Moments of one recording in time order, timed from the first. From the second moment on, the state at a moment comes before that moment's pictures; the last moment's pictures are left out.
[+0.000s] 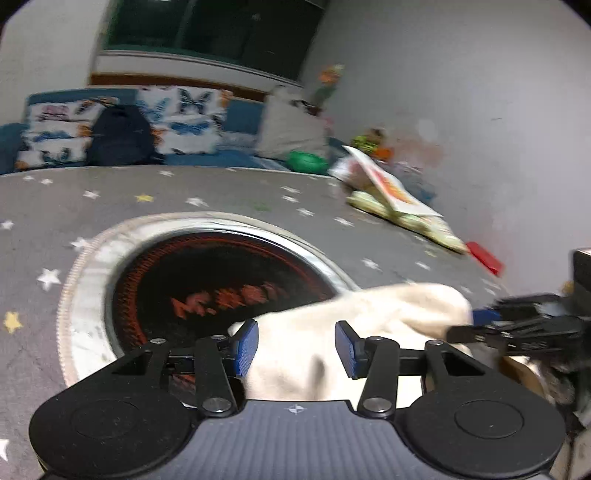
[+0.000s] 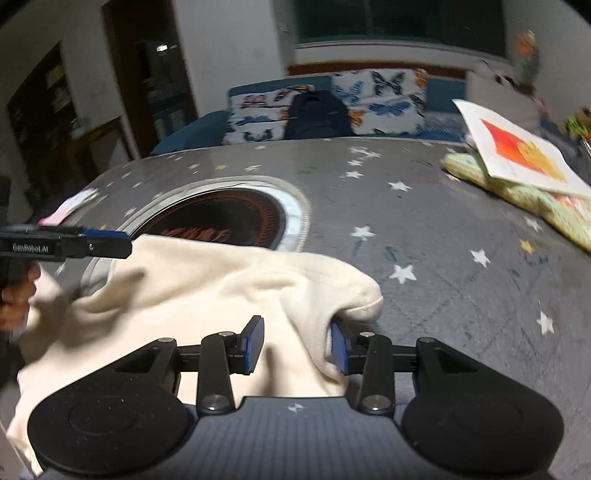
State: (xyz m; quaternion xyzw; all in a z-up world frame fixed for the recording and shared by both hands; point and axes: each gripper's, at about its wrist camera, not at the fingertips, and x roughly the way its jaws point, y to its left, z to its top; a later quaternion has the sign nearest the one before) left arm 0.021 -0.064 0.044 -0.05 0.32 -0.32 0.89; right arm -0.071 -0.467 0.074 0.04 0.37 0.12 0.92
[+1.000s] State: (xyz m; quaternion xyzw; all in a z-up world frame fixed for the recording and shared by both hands) left arm -0.094 -0.100 0.043 0.13 0.25 -0.54 0.79; right arm -0.063 -0.480 0.070 0.07 0.36 0.11 0.92
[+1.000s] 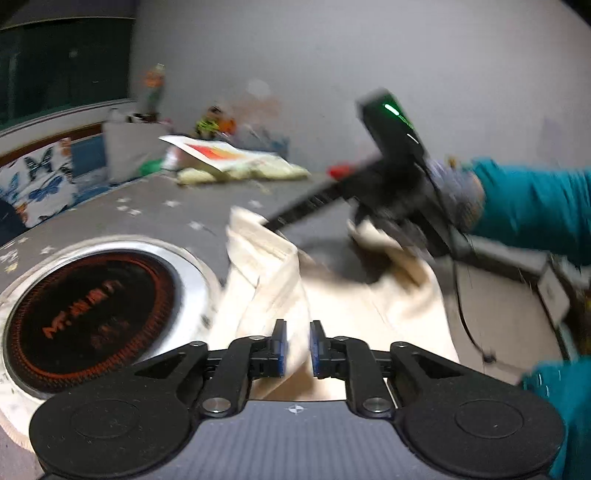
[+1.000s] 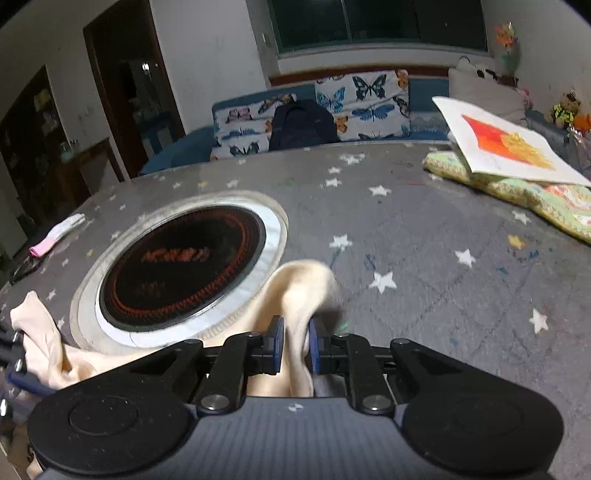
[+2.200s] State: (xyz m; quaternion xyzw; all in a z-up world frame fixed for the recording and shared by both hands) left arm -0.013 -0.049 0.078 0.06 0.28 -0.26 0.92; right arm -0.018 -0.490 0.057 0.11 0.37 0.09 0.92
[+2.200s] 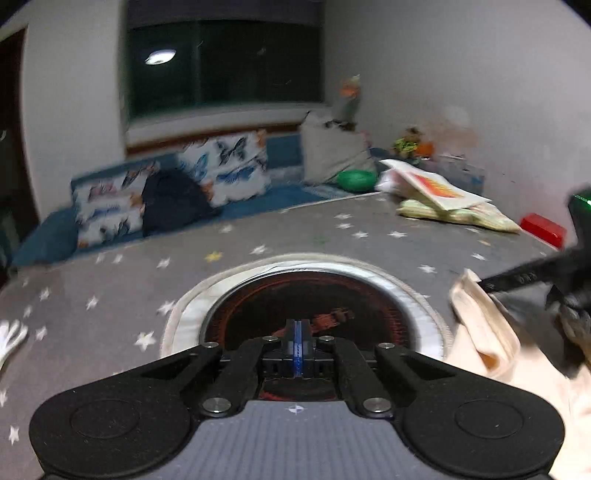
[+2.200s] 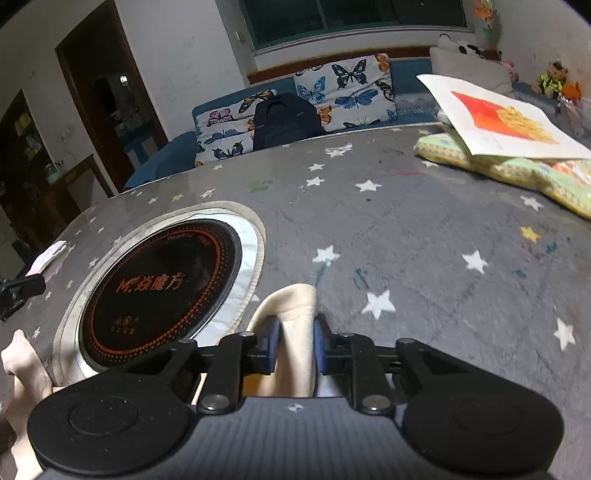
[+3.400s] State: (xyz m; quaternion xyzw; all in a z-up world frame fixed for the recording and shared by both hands) left arm -0.003 -0.048 0.083 -0.01 0.31 -0.24 0.92; right arm 0.014 -0.466 0.074 0.07 0.36 0.11 0.93
